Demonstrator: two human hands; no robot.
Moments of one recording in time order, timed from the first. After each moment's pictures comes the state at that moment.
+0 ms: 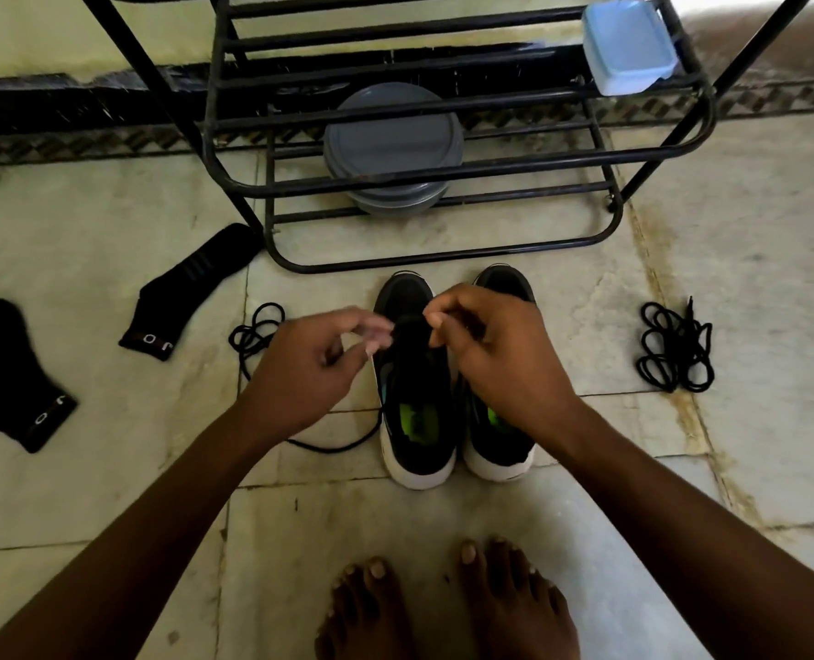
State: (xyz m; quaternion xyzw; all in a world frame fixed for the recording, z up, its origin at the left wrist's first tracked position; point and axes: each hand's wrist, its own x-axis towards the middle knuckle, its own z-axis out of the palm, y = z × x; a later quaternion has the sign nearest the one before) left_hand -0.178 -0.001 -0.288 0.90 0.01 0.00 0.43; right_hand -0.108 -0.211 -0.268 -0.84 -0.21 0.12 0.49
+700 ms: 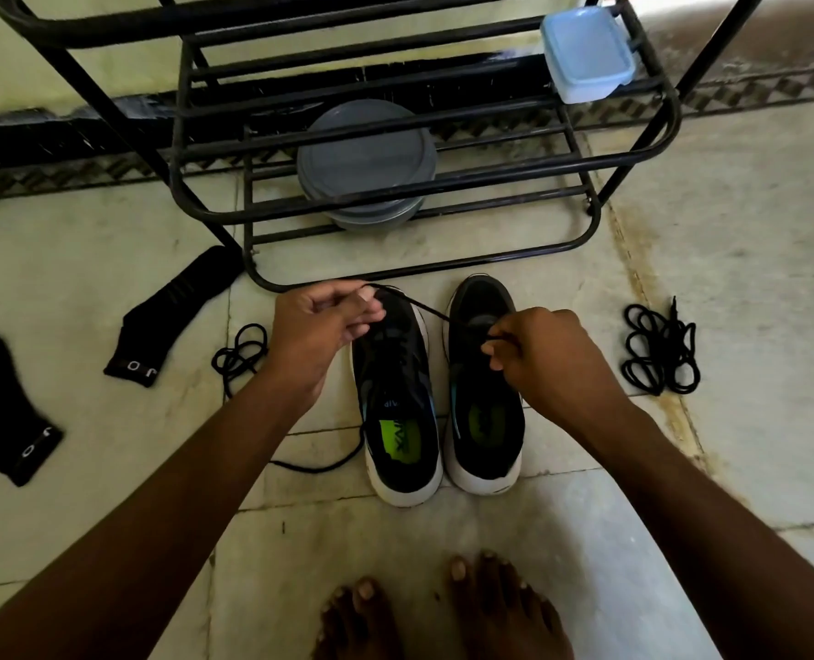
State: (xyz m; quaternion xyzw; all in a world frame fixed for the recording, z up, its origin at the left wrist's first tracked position) left_hand -0.116 -0.028 -0.302 0.65 0.29 0.01 0.70; right_hand -0.072 -0.273 -0.299 -0.94 -0.14 0.19 0.25
